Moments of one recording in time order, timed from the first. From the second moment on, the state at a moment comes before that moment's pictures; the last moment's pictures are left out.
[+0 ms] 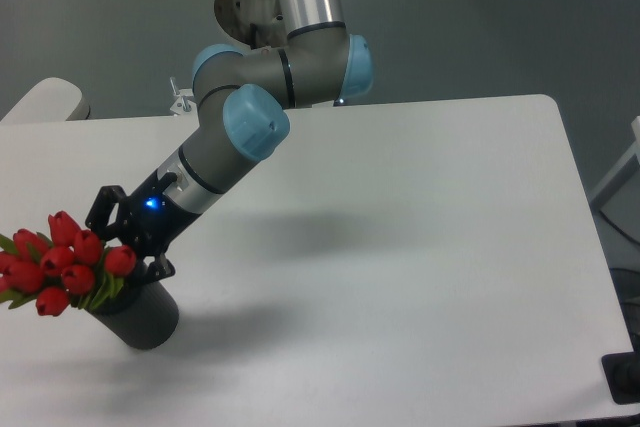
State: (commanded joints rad) arm 2.23 -1.92 -1.75 -0.70 0.67 0.93
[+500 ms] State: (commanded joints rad) arm 2.25 -1.90 -1.71 -0.71 0.66 0.86
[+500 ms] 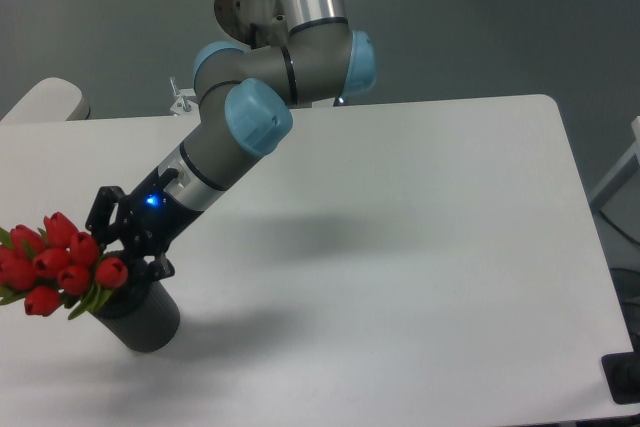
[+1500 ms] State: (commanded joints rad) arm 2.31 -1.81 -1.62 -0.71 0.62 0.61
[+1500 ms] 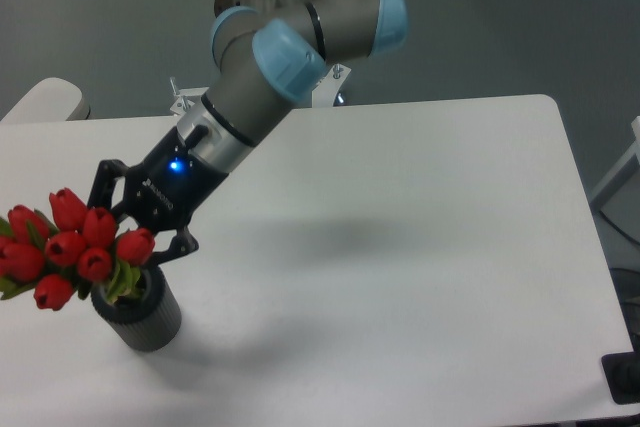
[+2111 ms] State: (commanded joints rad) arm 2.30 -1.74 -1.61 -0.71 0.62 0.50
